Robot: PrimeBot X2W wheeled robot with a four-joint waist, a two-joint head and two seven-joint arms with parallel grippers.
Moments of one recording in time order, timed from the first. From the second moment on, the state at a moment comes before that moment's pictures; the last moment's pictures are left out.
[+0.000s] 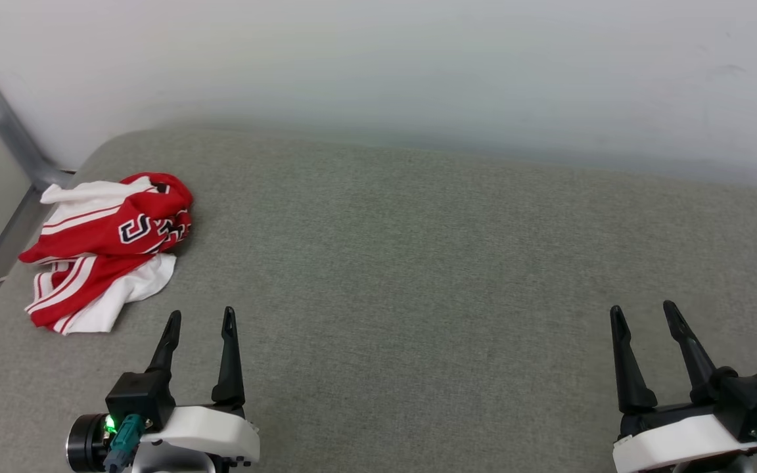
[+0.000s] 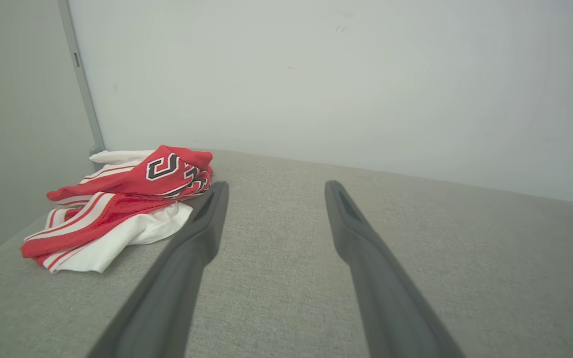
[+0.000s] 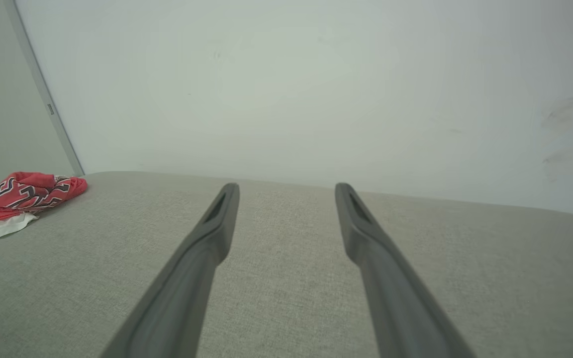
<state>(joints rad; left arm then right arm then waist) -0.03 0.05 -0.01 0.15 -0.14 0.00 -0.26 0.02 -0.05 -0.03 0.07 0.11 0.13 -0.26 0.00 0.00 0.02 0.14</state>
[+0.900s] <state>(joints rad) -0.04 0.05 0.02 0.15 -0.16 0.01 -0.26 0.02 -0.05 -0.01 0.06 0.10 0.13 -0.26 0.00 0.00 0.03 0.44</state>
